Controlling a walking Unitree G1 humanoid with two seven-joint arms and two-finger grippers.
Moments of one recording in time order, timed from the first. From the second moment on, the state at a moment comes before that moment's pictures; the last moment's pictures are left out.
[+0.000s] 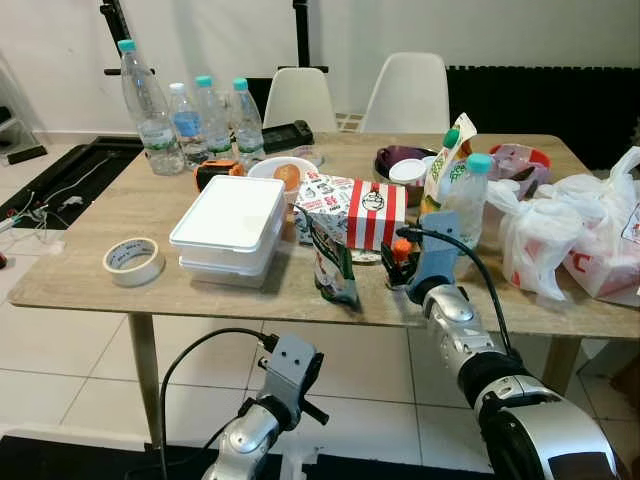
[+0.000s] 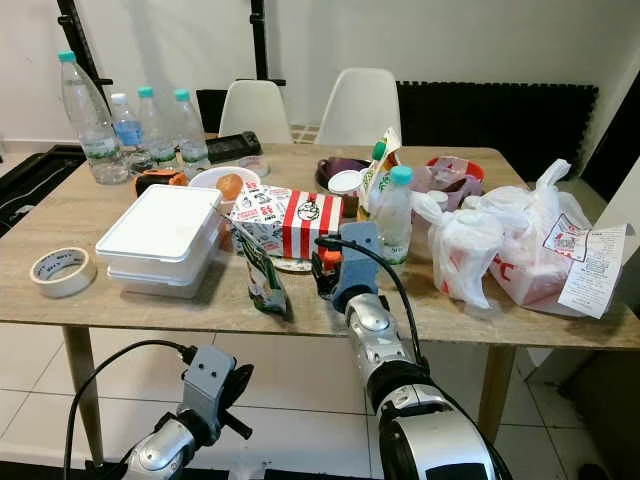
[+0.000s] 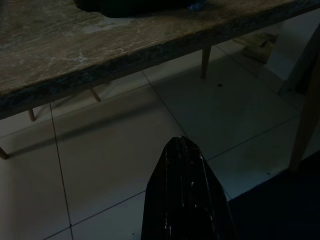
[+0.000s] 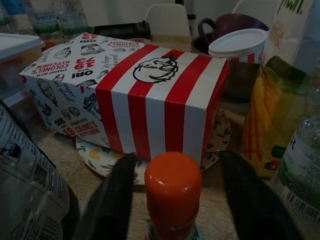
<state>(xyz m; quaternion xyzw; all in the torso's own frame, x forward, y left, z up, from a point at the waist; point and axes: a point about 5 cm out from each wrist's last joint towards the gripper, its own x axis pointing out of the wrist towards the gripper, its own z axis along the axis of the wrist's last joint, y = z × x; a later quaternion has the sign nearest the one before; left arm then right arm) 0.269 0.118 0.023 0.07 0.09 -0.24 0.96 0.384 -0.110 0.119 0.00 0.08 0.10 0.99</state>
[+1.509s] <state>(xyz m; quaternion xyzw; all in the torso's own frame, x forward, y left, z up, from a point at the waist) 0.281 0.115 0.026 0.07 0.09 -0.24 0.96 0.361 -0.202 0.120 -0.01 0.08 0.13 0.99</state>
